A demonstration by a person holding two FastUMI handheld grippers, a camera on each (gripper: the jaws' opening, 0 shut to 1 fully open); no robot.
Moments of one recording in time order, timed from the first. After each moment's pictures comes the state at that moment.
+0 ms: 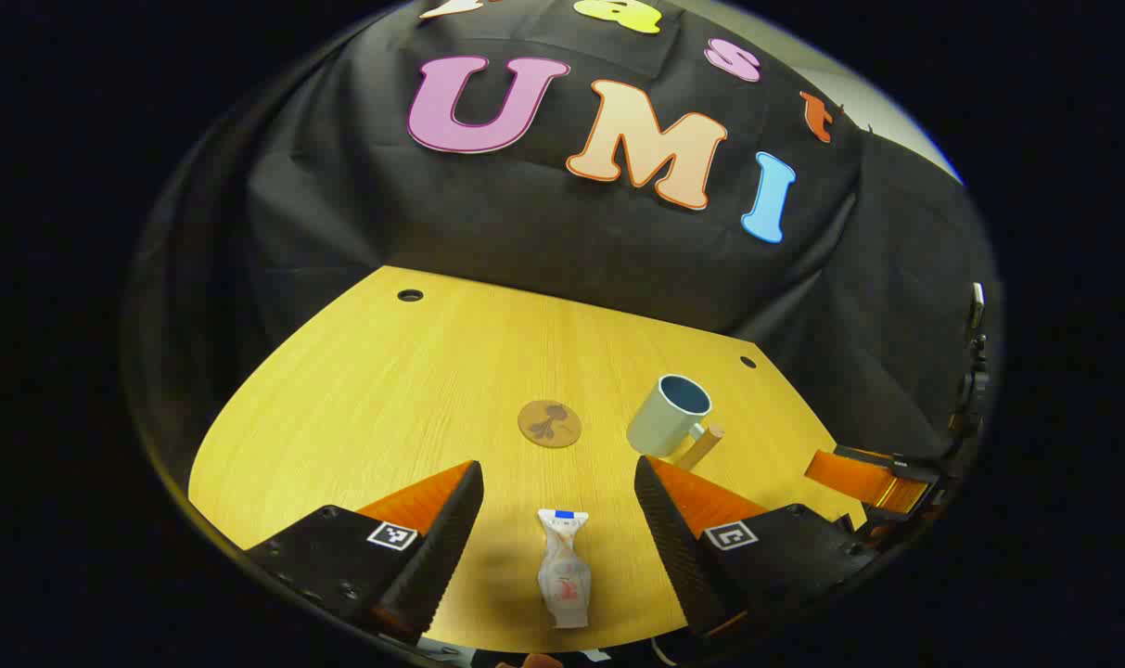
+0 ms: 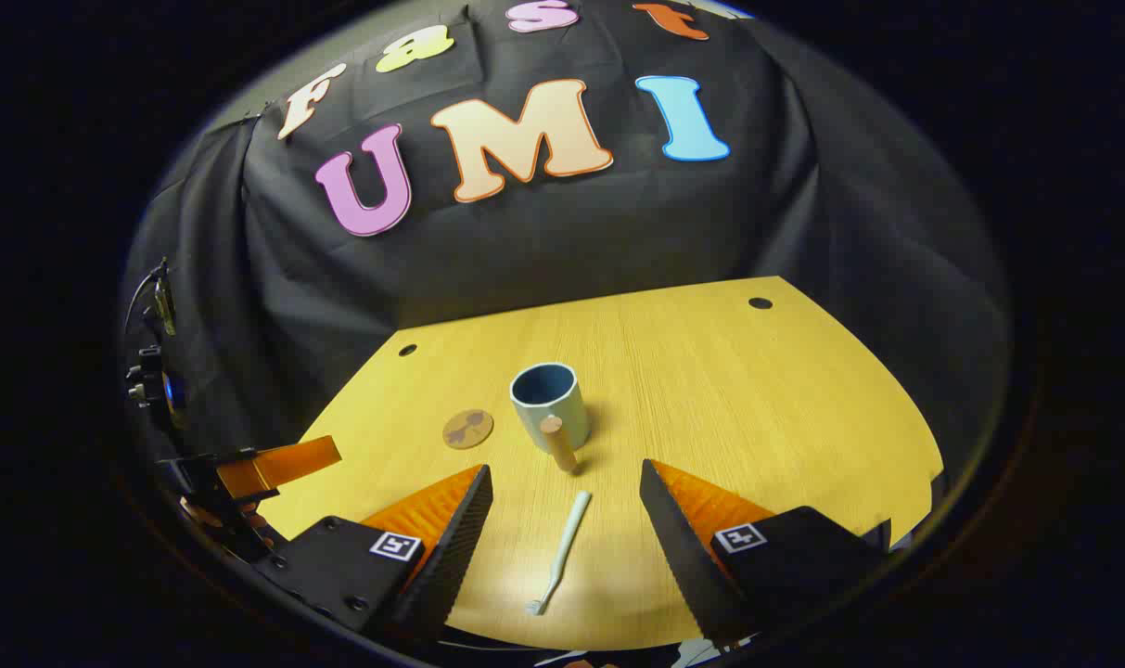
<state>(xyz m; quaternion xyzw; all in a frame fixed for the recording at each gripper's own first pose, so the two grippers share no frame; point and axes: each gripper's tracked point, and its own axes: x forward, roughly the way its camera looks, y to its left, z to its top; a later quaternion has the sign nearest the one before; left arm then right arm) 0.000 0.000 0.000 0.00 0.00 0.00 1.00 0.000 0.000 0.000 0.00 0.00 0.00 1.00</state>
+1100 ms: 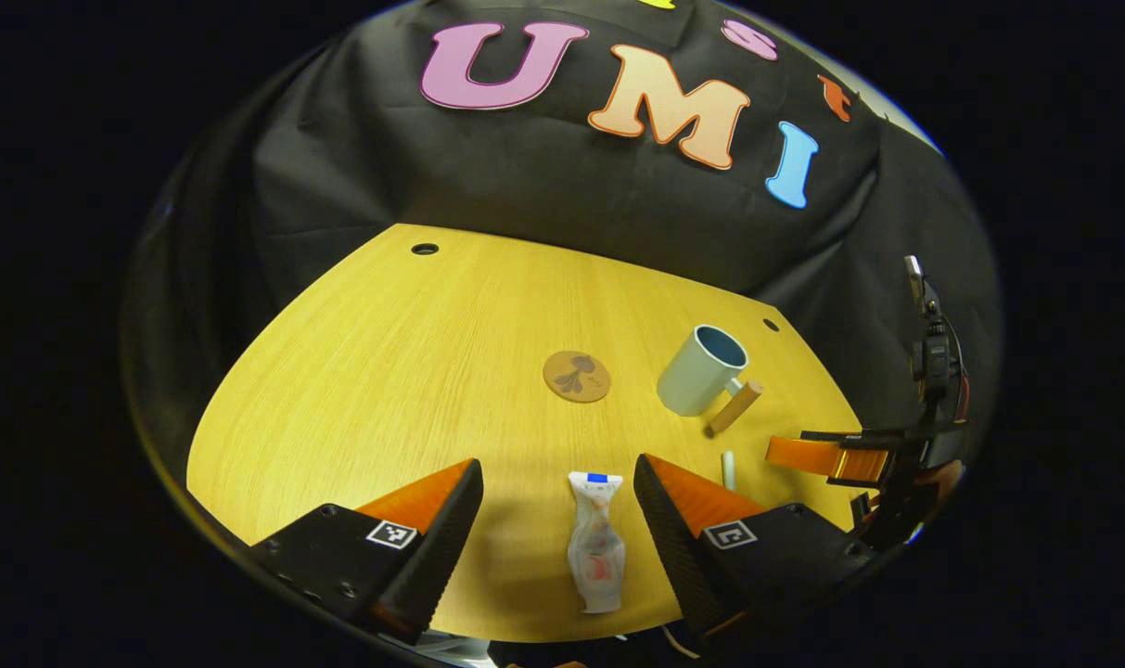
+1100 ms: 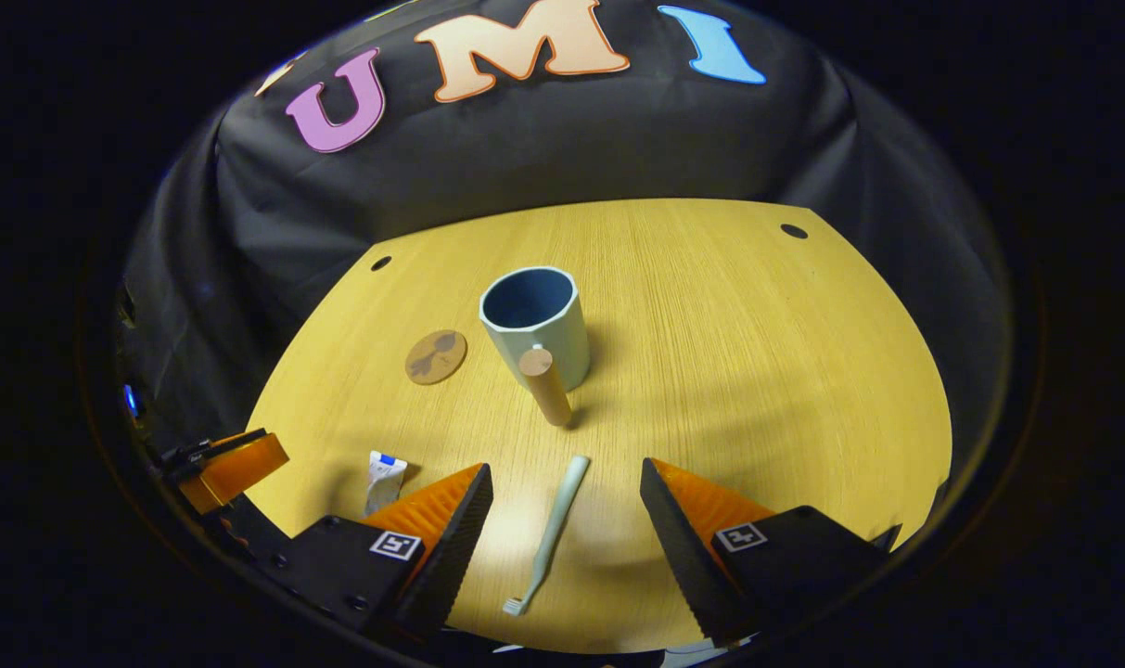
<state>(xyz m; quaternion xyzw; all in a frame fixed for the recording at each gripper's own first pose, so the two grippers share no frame) 0.009 0.033 -0.039 0.00 0.06 0.03 1.00 0.077 -0.003 -0.053 -0.02 0.15 -0.02 0.99</state>
